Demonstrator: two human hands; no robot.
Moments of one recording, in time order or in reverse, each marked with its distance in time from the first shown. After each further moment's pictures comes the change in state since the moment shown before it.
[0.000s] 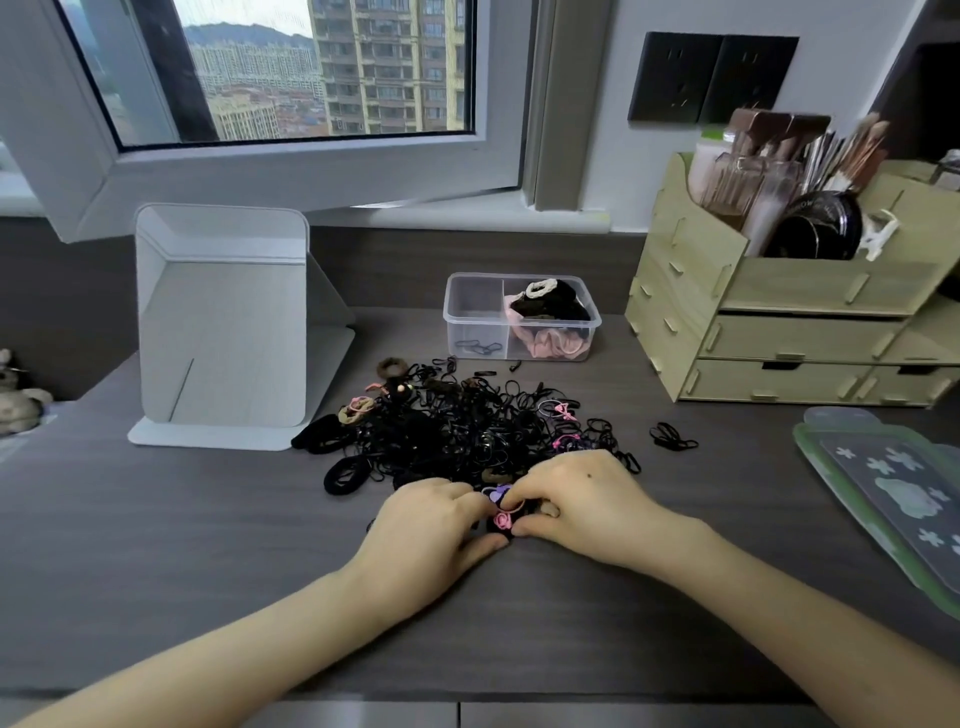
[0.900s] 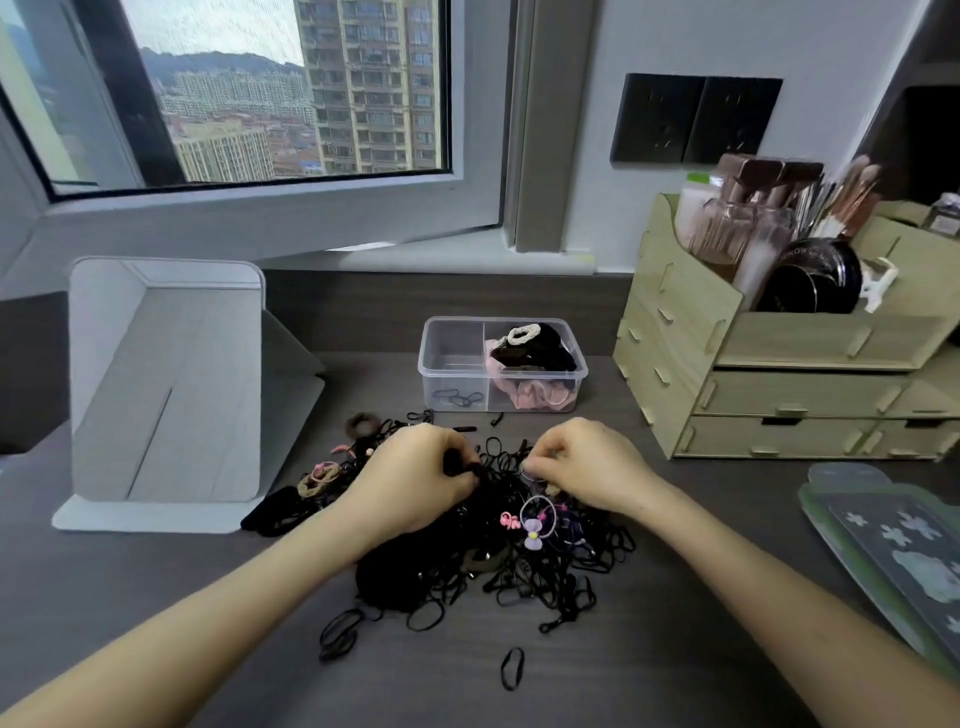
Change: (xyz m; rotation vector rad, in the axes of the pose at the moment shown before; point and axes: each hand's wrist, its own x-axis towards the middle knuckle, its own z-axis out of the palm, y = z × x) left_hand 0.103 -0.029 -0.038 -0.312 -0.142 -0.429; right_hand 0.063 0.068 -0.031 0.169 -0.020 0.492
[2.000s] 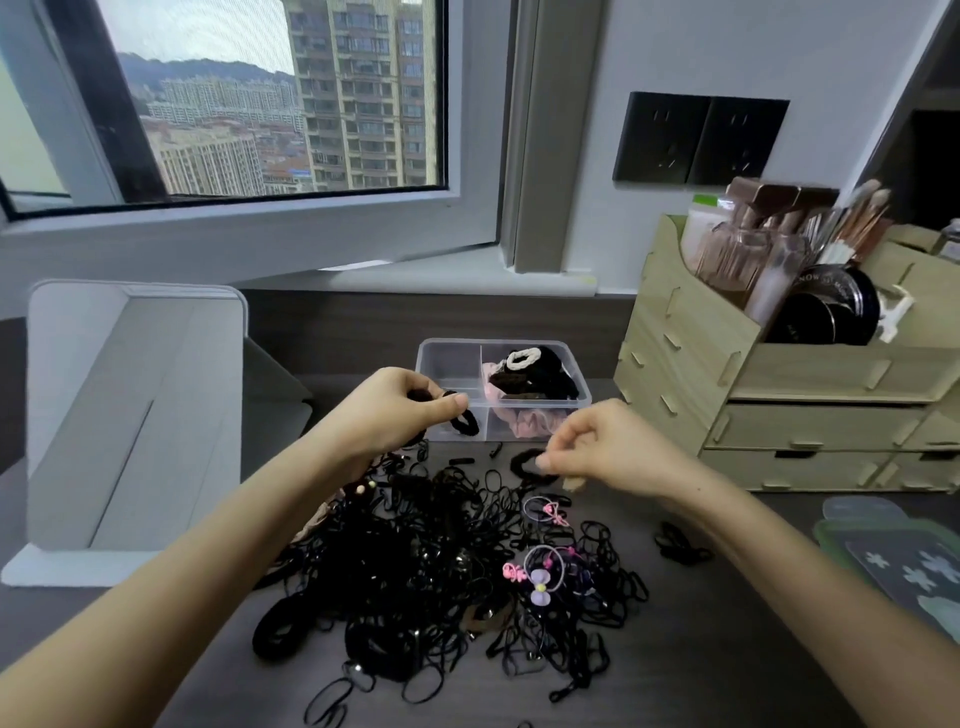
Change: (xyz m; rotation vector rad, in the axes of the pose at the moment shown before) left_hand 0.059 -0.011 -0.045 -0.496 -0.027 -0.129; right_hand 0.015 -0.001 -0.042 0.350 -0.037 -0.057
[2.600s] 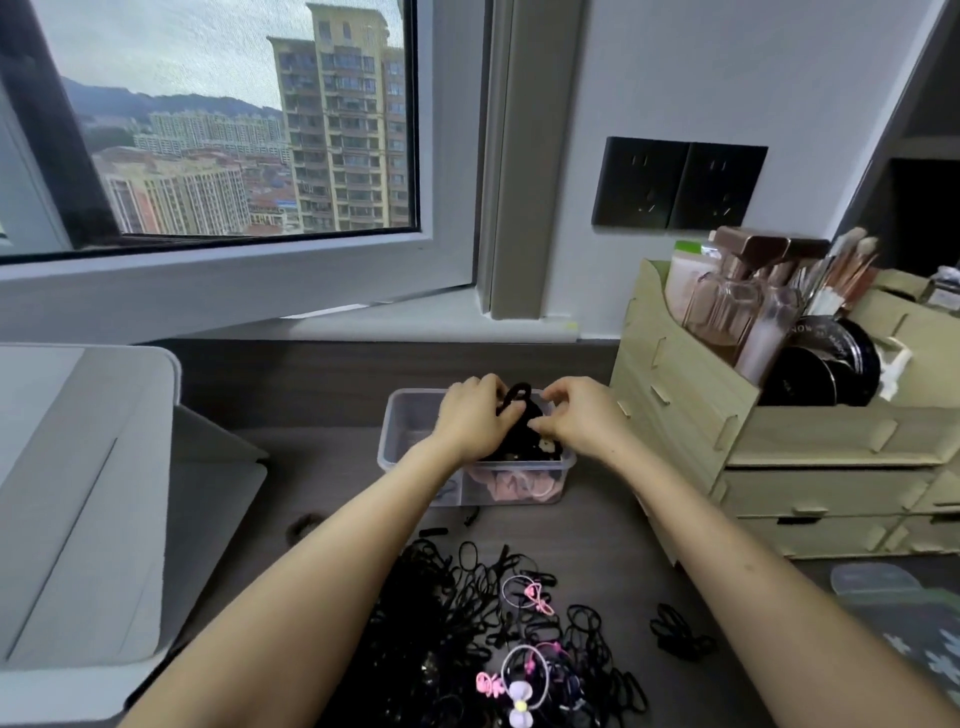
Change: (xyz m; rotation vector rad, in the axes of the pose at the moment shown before) left_hand 0.147 0.004 0.086 0.508 0.118 0.236; right_hand 0.120 0.035 -0.026 -0.180 0.330 0.167
